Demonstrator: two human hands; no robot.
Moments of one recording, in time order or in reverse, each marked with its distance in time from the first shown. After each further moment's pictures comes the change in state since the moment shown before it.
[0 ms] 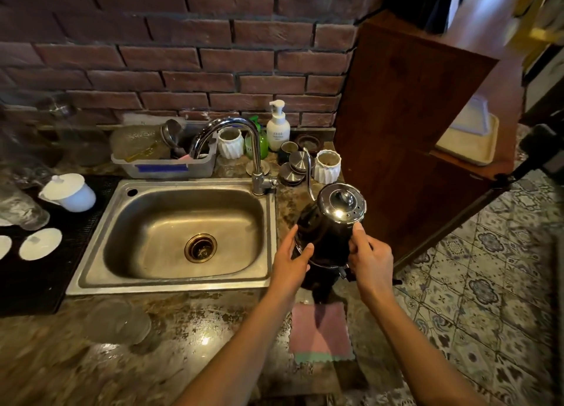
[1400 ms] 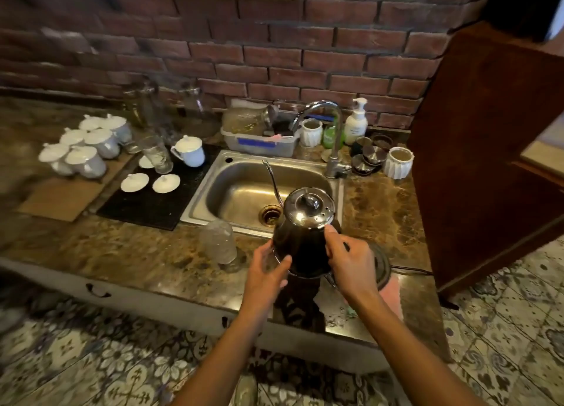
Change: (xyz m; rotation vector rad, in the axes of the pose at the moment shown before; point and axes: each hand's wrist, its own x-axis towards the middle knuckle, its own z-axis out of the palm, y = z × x) left_hand -0.185 -0.024 -0.167 -0.012 0.336 0.137; right_hand -0.174 -0.039 0.085 -0.097 -0.404 -0.203
